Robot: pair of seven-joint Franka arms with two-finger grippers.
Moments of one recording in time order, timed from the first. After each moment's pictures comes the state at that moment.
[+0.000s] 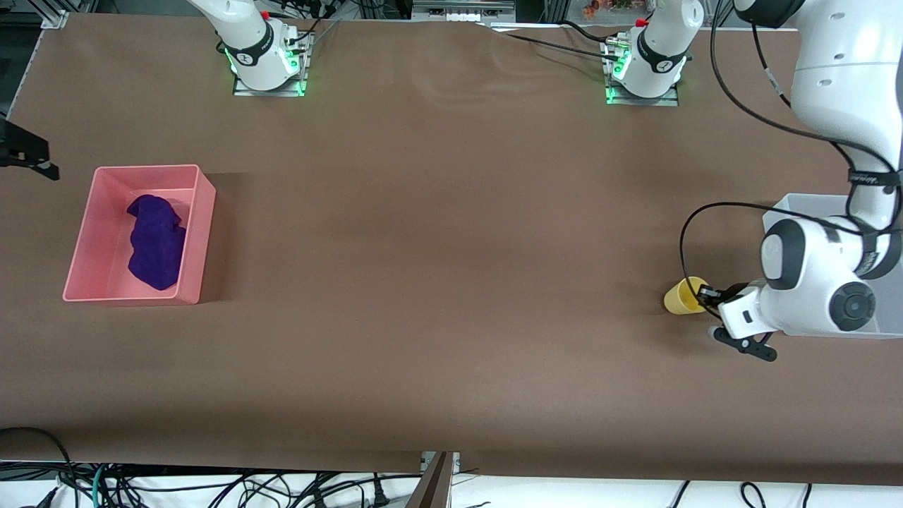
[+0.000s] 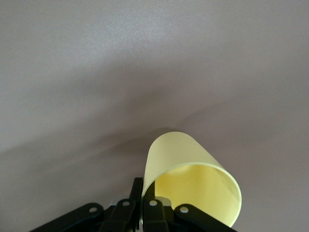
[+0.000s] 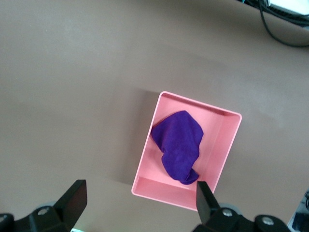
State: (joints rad) left arm 0.11 0.68 -0.06 -1.44 0.00 1.86 0.42; right arm 0.05 0.17 -0.12 -1.29 -0.02 1.43 -0.36
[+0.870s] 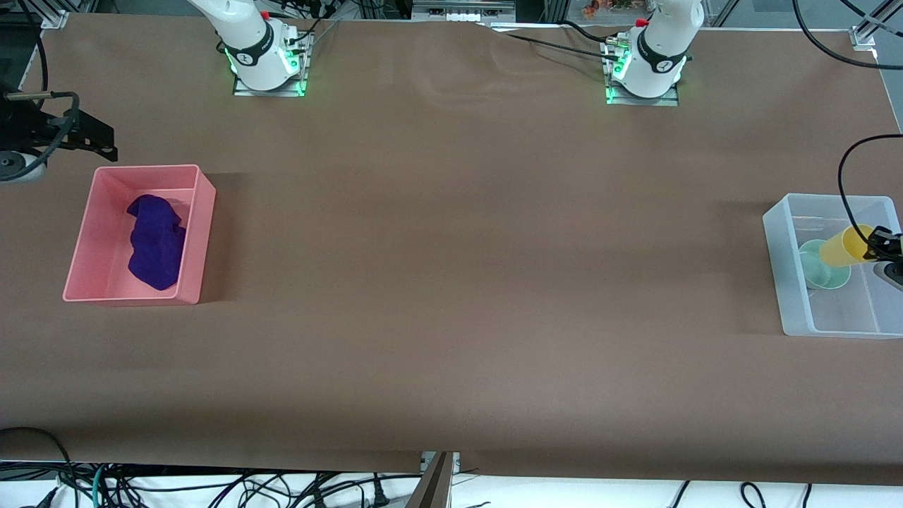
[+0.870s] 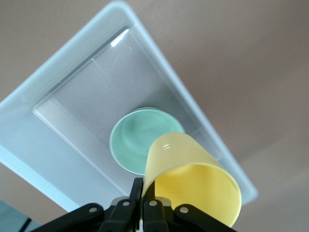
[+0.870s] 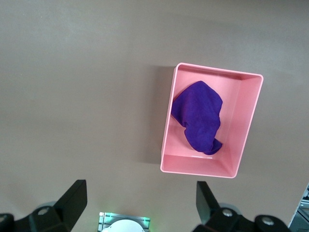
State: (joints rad) left arm 0.46 0.58 -0.03 -1.46 0.25 1.87 1.02; right arm 0.04 0.13 0.01 -1.35 -0.08 1.35 -0.12
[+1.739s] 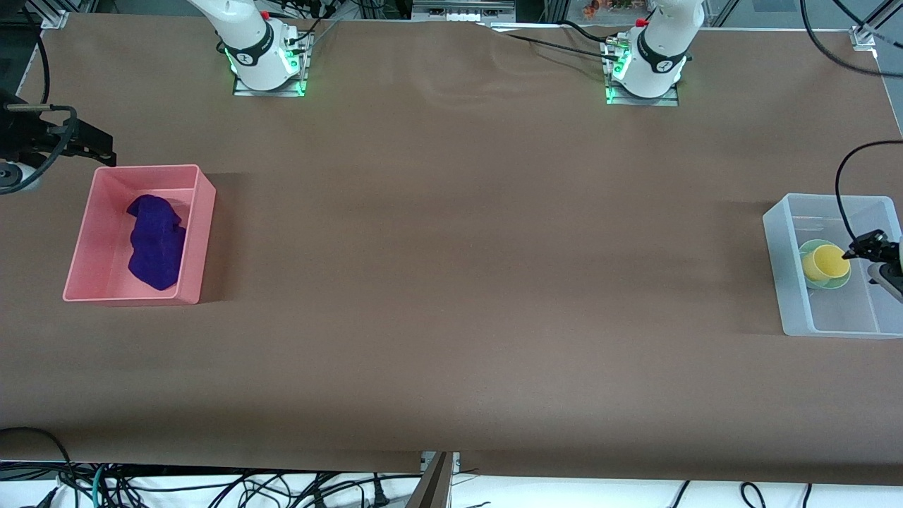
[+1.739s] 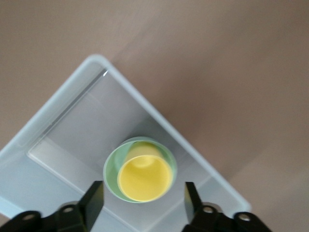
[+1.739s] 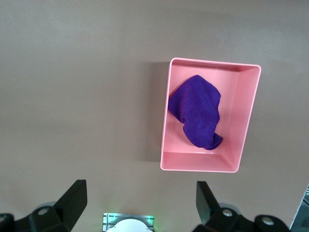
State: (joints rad) left arm 0.51 0.52 -0.20 -1.42 0.21 1.74 1.02; right arm 0.03 0.14 0.01 -1.35 -0.08 1.35 -0.08
